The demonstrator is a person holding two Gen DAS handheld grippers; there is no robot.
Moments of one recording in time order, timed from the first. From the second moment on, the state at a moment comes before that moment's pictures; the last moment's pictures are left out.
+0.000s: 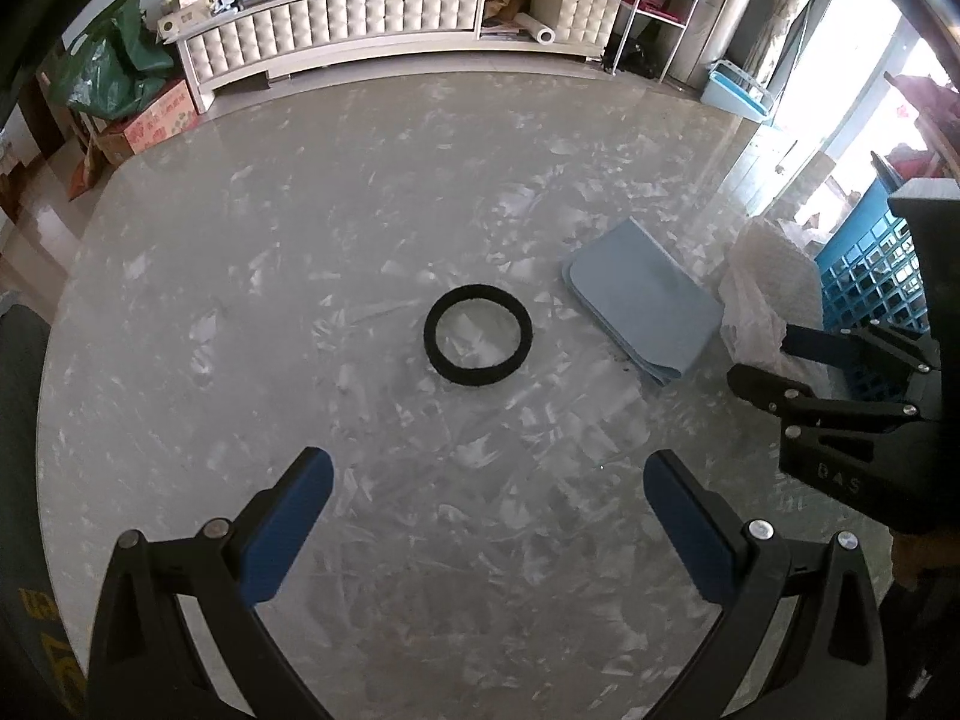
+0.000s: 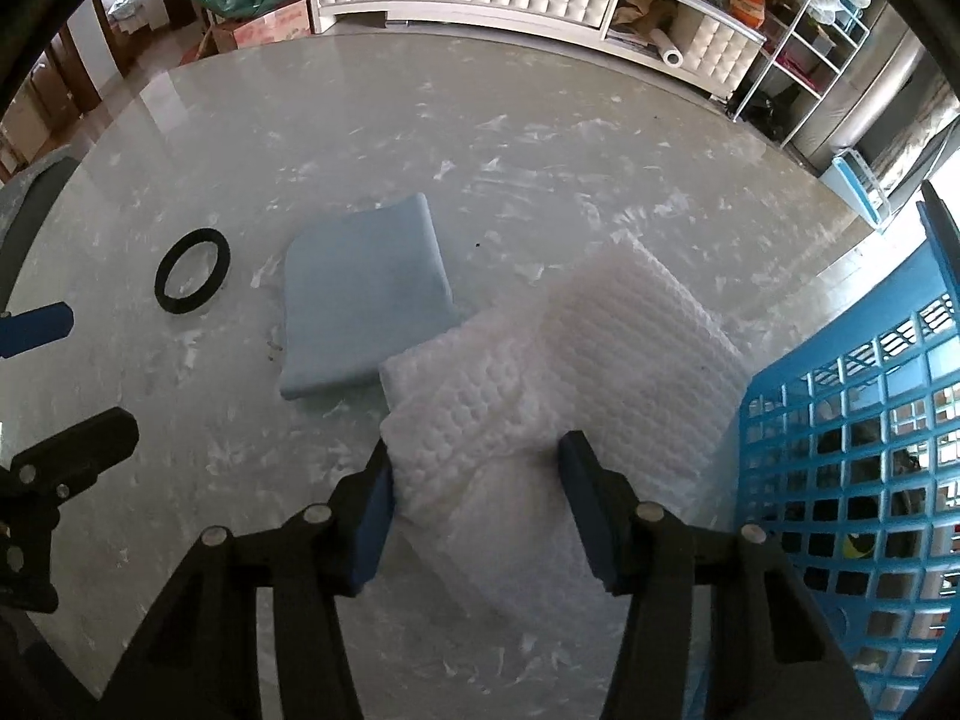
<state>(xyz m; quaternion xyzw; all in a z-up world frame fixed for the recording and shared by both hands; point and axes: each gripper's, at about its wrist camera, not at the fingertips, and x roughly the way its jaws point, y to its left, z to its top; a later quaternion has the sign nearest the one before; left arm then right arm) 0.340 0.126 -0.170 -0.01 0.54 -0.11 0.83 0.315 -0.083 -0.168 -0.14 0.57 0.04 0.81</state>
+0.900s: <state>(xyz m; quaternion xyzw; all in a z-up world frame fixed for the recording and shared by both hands) 0.304 0.132 -0.125 -0.02 0.50 -0.15 0.85 0.252 -0.087 -0.083 -0.09 0.52 0.08 0.84</state>
